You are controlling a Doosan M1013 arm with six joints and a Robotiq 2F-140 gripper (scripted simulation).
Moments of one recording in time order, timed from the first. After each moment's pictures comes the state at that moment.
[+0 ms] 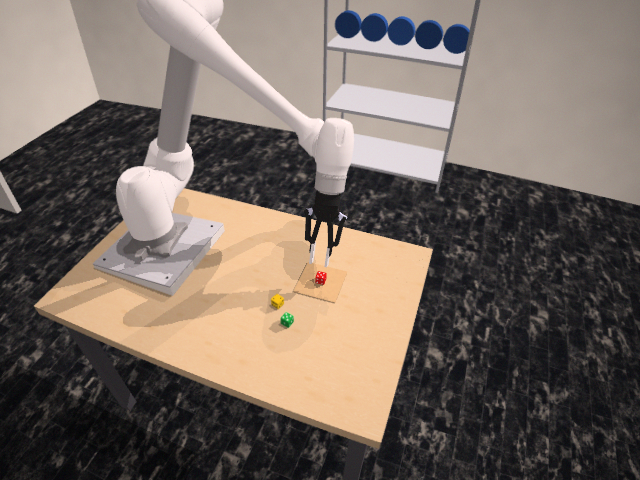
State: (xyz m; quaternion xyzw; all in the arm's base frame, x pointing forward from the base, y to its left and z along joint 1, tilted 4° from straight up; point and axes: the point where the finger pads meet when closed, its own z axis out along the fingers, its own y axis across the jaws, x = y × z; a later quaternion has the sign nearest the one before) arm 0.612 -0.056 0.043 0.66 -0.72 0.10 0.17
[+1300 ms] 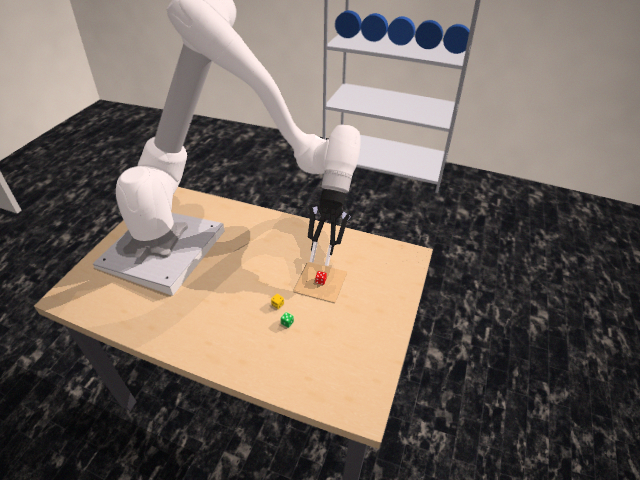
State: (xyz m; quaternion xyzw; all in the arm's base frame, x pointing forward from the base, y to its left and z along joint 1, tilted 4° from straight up) arm 0.613 -0.047 0.037 0.63 -0.68 0.22 0.30
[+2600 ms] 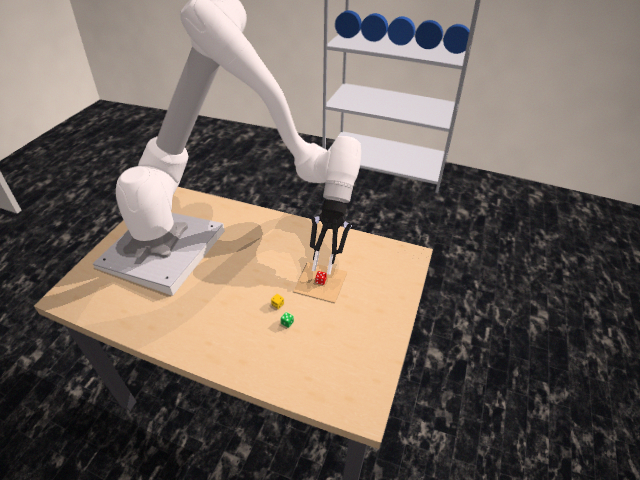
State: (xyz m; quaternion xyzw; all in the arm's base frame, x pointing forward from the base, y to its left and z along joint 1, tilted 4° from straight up) arm 0.617 -0.044 -0.003 0.63 -0.68 0.22 0.30
